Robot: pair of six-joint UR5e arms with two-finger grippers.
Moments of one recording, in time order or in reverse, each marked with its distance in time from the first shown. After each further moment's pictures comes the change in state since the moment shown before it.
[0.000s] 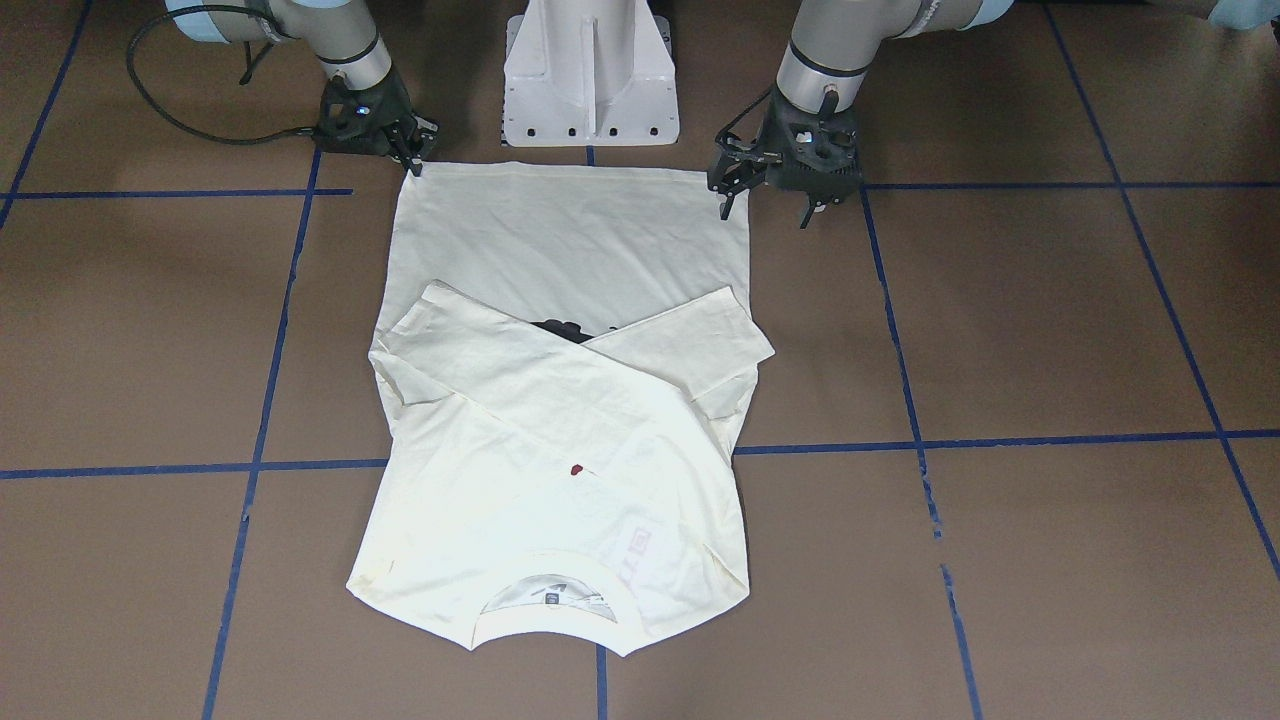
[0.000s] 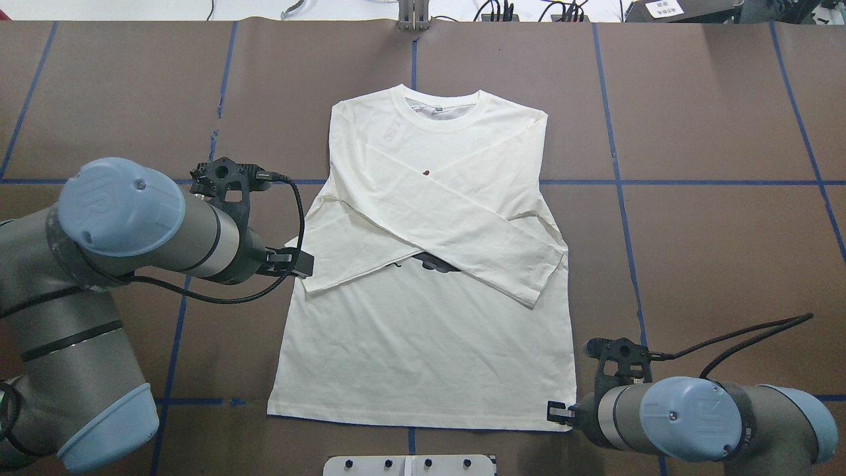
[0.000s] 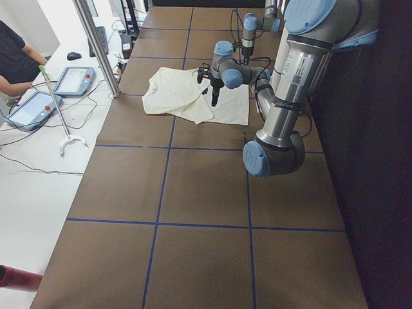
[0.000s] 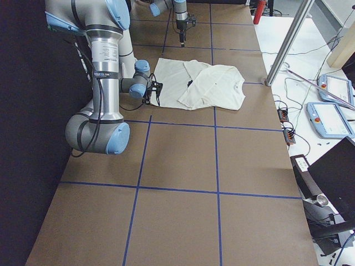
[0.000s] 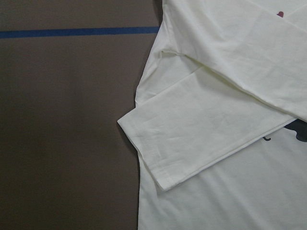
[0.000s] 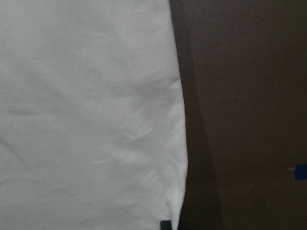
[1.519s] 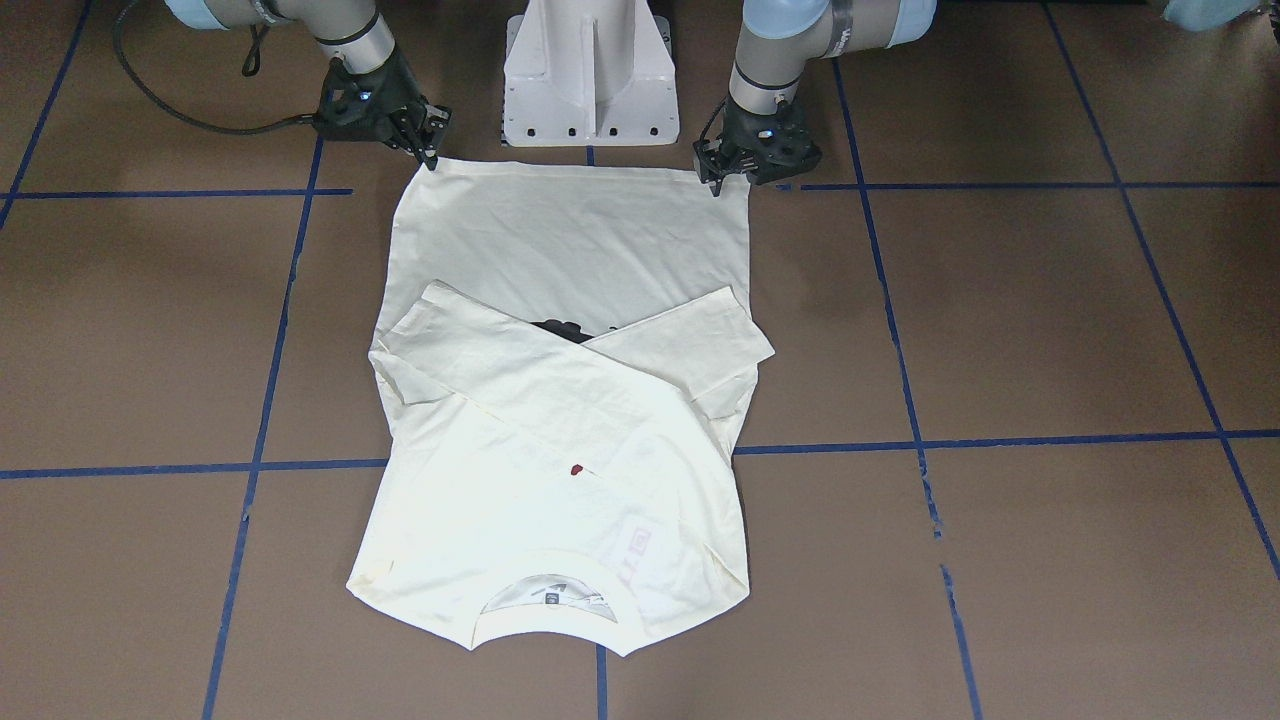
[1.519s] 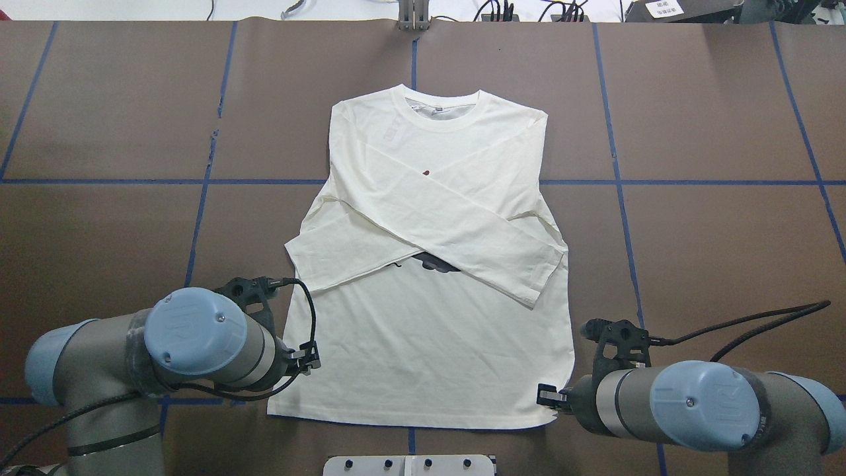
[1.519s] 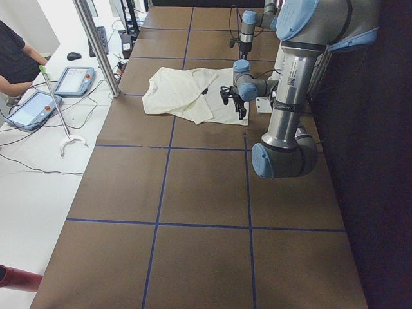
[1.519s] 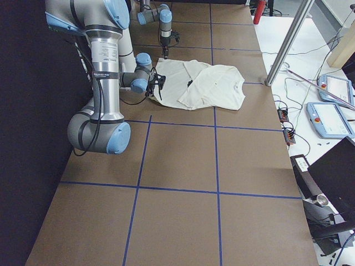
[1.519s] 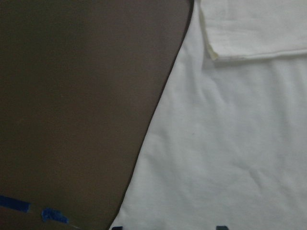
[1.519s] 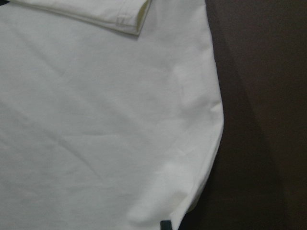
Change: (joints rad) left arm 0.263 0.078 0.076 -0.024 0.041 -0.483; right arm 0.037 0.028 0.052 0.002 -0.004 0.013
